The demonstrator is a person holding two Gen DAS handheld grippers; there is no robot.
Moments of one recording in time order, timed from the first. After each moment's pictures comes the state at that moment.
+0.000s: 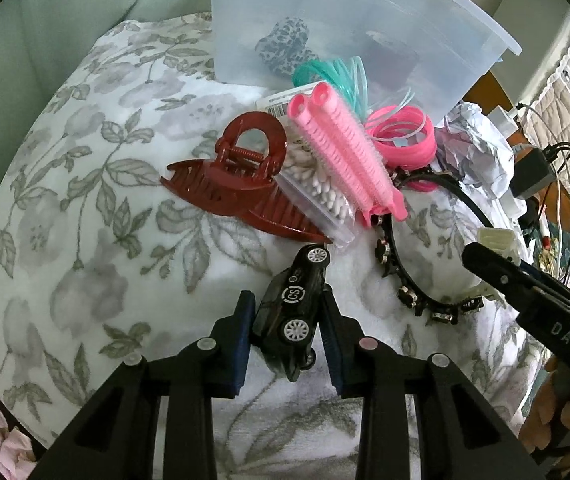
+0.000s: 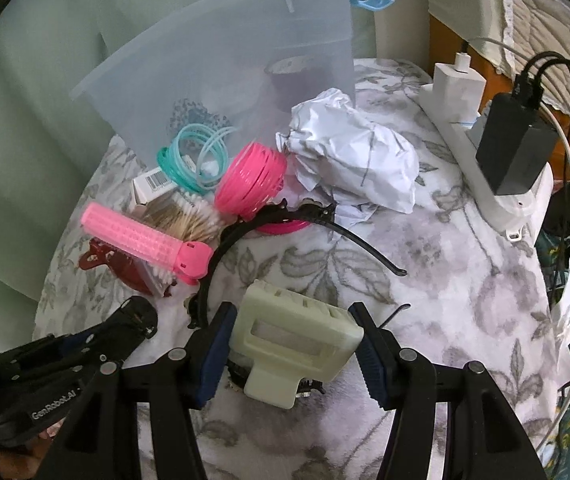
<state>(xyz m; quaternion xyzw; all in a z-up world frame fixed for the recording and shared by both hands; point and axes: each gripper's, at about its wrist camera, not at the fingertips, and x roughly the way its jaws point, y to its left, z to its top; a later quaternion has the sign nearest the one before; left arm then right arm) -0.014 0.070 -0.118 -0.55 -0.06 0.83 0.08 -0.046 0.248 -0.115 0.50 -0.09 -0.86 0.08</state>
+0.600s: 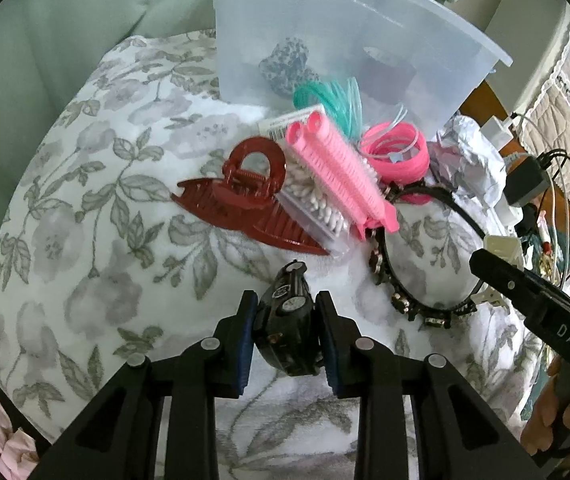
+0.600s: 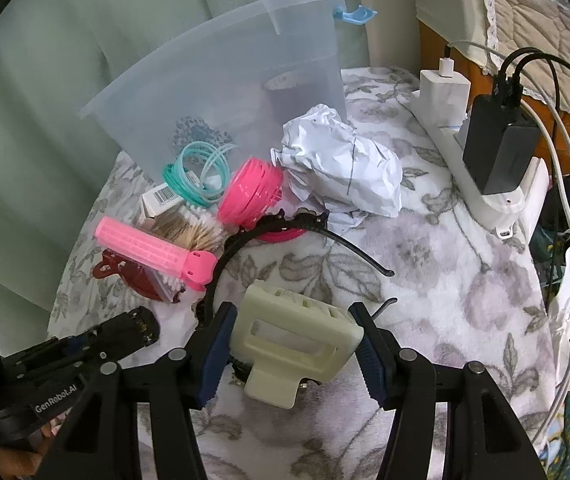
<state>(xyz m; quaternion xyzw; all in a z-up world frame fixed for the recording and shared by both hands) -0.032 0.025 -0.135 -0.53 -0.05 0.84 0.08 -0.036 0.258 -0.105 0.48 -0.11 -0.87 0.08</state>
